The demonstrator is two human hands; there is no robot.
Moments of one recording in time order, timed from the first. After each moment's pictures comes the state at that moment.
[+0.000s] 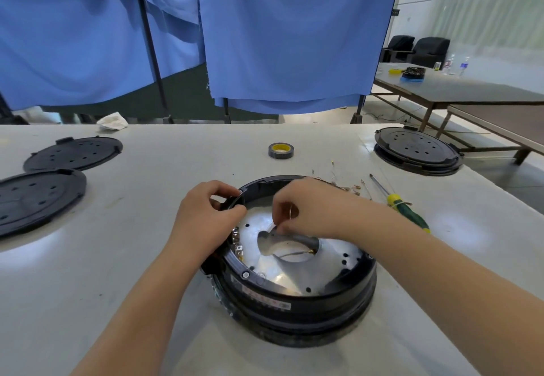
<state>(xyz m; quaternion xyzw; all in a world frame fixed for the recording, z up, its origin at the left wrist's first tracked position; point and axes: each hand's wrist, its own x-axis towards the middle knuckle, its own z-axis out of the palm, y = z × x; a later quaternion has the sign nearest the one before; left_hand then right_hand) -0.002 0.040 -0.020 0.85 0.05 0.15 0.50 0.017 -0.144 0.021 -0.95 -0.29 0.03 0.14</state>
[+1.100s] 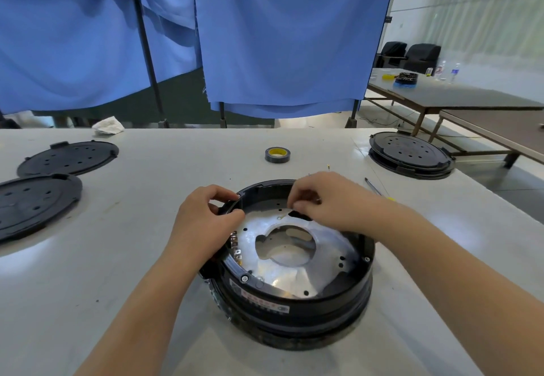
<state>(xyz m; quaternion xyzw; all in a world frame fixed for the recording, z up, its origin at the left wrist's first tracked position) 0.002 0.044 -0.026 0.85 0.05 0.14 0.51 0.018 -0.170 0.027 -0.95 -0.23 0.01 0.23</state>
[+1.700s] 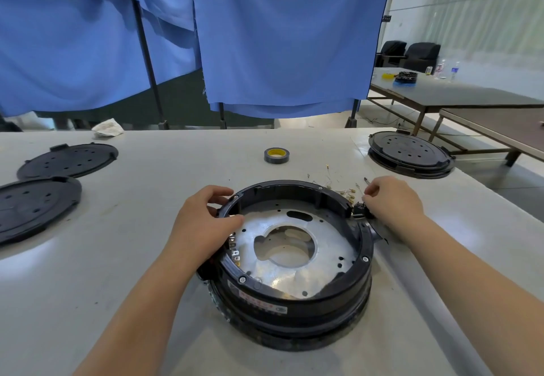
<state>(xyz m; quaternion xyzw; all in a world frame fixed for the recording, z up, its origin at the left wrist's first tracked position) 0.006 0.046 -0.029 0.85 0.03 0.12 0.51 0.069 -0.270 -0.035 -0.96 0.14 -0.12 0.19</state>
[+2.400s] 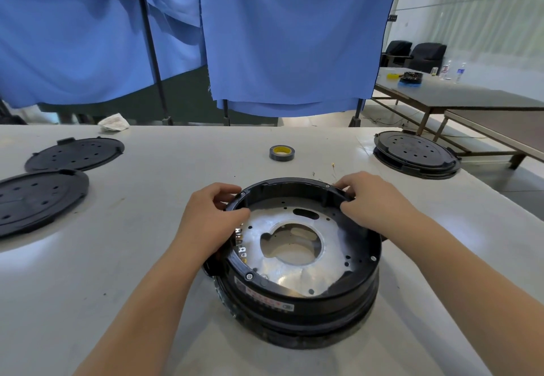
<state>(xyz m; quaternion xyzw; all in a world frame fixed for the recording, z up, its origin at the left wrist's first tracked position) 0.004 0.046 -0.025 0.83 0.04 0.12 0.55 0.022 -0.204 0.012 -0.98 0.00 -0.04 0.17</state>
